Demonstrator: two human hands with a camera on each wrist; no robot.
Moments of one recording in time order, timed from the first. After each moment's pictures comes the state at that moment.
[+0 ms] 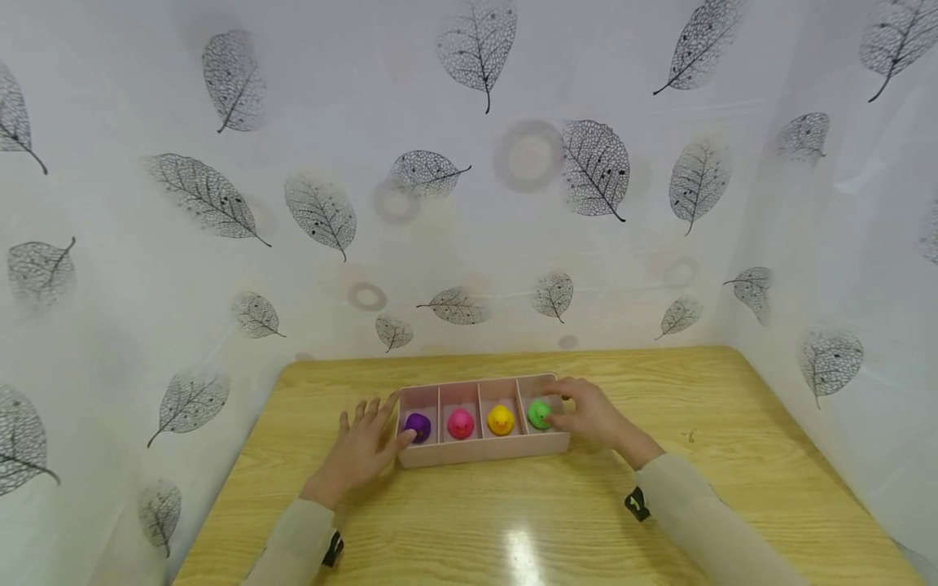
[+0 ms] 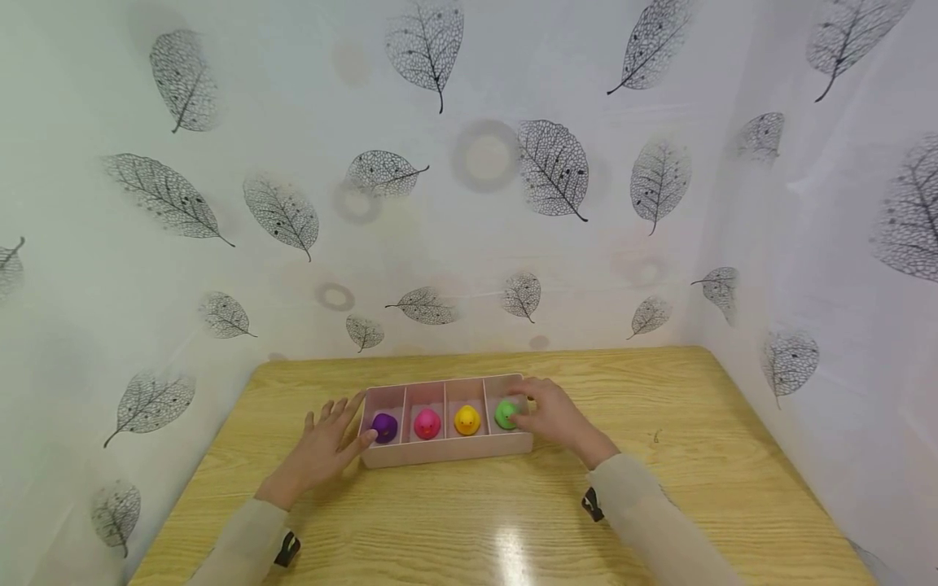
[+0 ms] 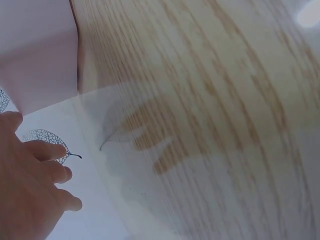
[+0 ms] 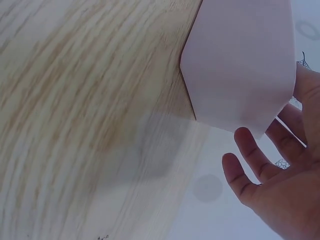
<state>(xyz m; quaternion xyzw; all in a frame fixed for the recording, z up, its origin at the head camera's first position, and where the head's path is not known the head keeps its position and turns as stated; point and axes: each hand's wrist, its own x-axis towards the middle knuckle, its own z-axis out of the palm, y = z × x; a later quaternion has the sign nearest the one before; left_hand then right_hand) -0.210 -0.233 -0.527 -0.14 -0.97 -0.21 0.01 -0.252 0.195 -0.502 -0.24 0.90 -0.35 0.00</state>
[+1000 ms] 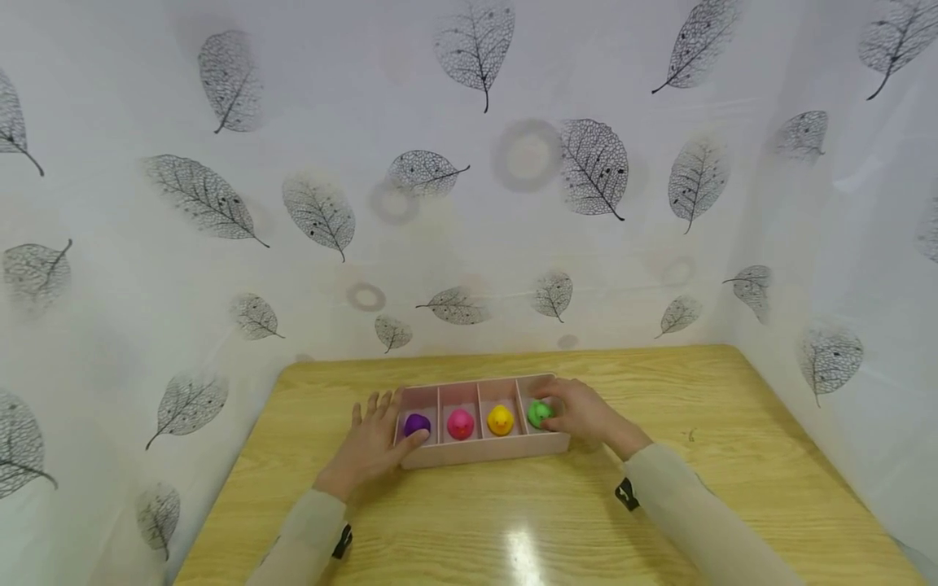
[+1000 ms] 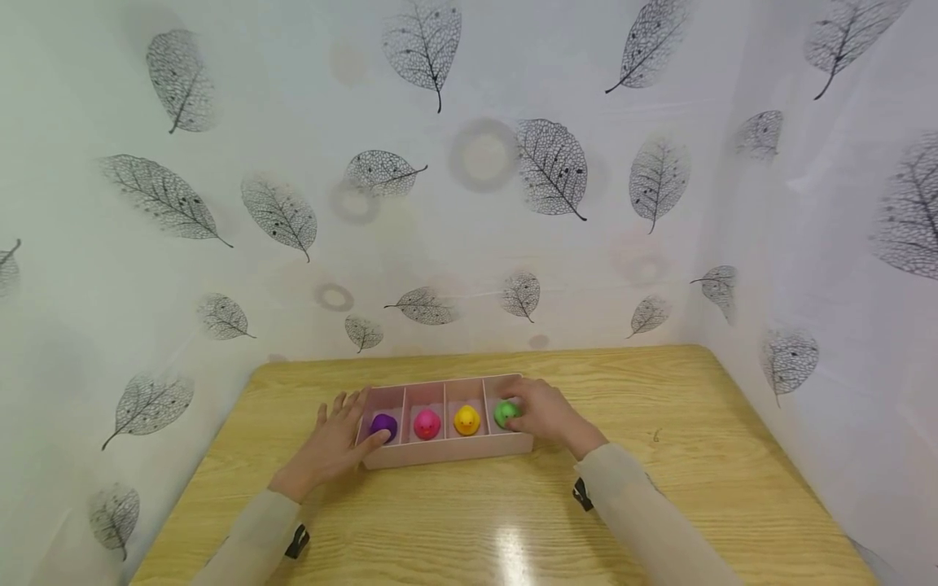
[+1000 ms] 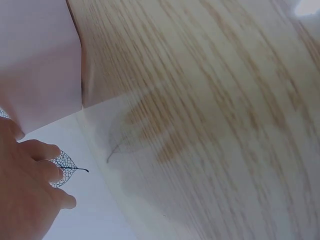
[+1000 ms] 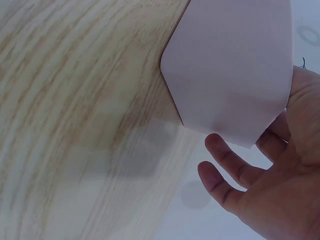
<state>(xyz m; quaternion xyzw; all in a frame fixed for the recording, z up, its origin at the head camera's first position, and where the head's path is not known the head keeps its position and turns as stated) -0.220 -0.217 -0.523 -0.15 -0.97 -0.19 0.00 -0.264 0.180 -0.496 -0.28 0.93 -0.25 0.03</state>
